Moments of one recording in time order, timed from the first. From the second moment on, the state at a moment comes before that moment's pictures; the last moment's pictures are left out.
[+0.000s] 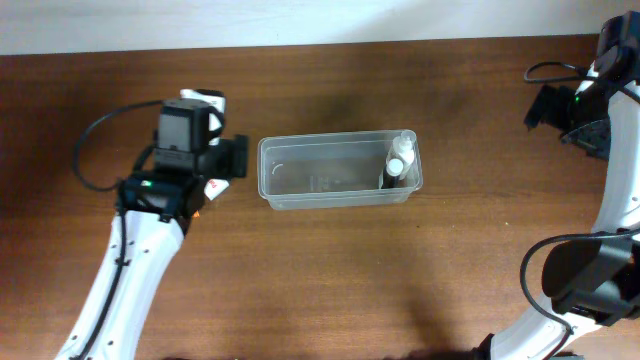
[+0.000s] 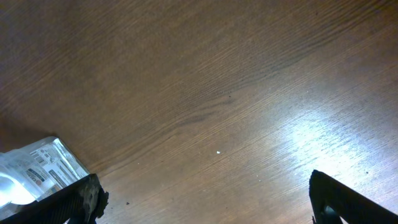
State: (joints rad) left arm -0.18 1.38 1.21 -0.63 -0.18 -0.02; right arm -0.33 1.92 2.05 -1.48 0.04 0.24
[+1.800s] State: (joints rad) left arm 0.08 1.98 1.70 -1.02 0.00 -0.27; right arm -0.33 1.92 2.05 -1.48 0.04 0.24
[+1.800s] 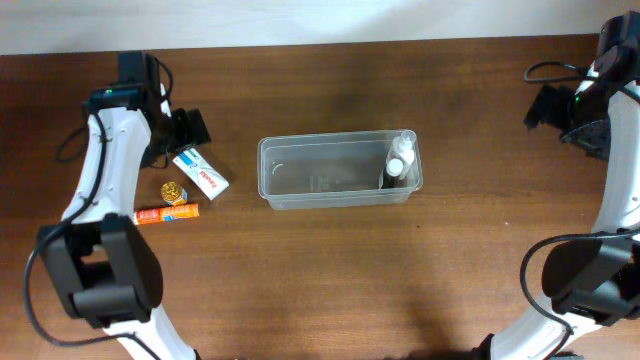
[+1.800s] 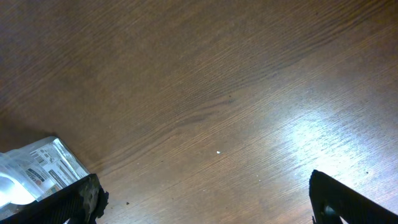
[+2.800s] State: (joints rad) left arm 0.07 2.07 1.70 -1.06 0.01 -0.35; right arm -0.33 1.92 2.05 -1.48 0.04 0.24
